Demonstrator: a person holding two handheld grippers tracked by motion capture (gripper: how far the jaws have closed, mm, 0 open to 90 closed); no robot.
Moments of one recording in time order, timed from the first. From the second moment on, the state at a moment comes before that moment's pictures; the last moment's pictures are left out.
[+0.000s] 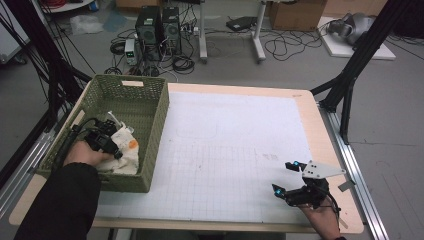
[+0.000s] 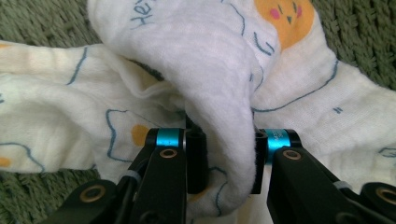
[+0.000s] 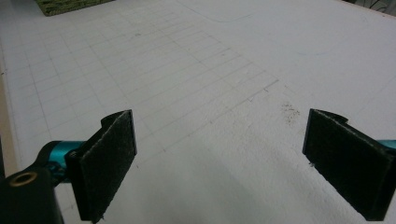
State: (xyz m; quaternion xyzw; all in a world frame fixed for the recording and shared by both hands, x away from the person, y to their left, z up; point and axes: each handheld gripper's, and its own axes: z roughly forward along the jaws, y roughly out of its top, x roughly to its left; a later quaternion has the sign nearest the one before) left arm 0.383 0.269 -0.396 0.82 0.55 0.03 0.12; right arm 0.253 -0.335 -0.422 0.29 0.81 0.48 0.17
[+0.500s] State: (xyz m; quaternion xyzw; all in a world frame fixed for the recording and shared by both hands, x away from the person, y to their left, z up) left arm 0.378 0.289 -0.363 0.76 0.59 0.05 0.27; right arm 0.251 -0.337 -0.420 0.30 0.81 0.48 0.17
